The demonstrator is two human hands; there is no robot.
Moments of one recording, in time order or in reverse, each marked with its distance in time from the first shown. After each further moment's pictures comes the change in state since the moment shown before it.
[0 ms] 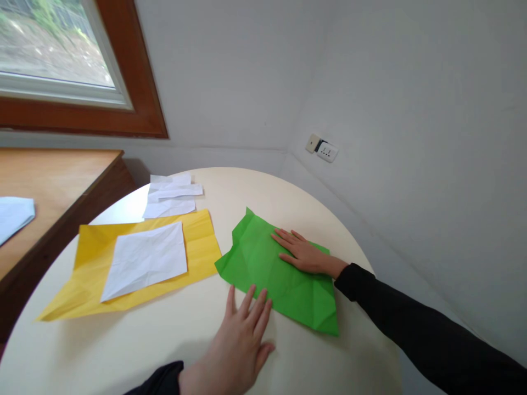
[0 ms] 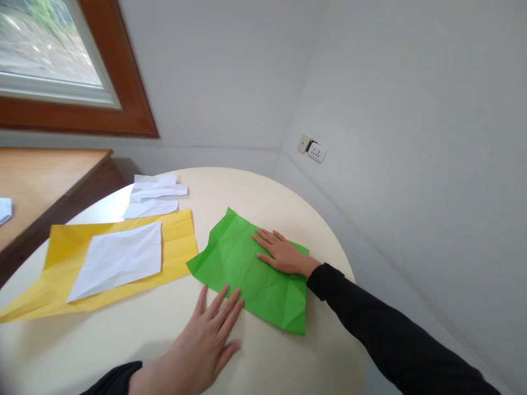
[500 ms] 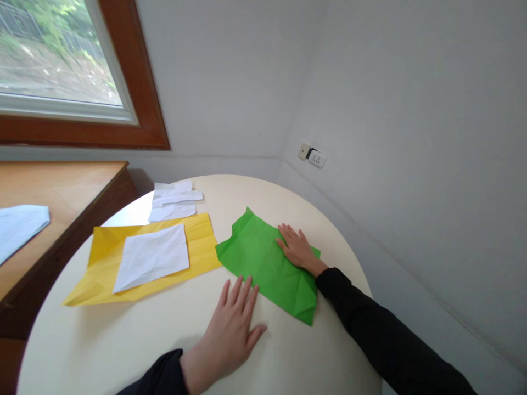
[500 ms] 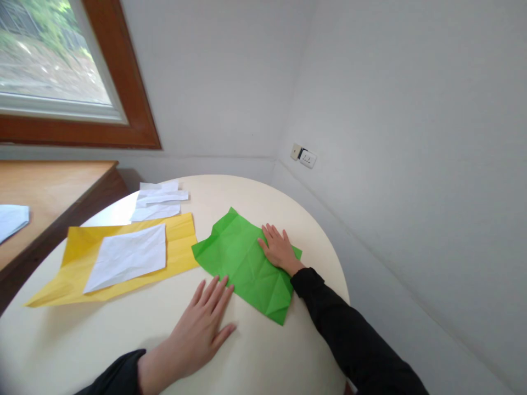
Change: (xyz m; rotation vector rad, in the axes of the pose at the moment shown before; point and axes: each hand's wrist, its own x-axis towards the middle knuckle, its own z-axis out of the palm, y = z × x) left_hand -0.009 -0.005 0.020 0.144 0.242 -0.089; right_hand 0.006 -0.009 0.021 -0.044 0.217 0.470
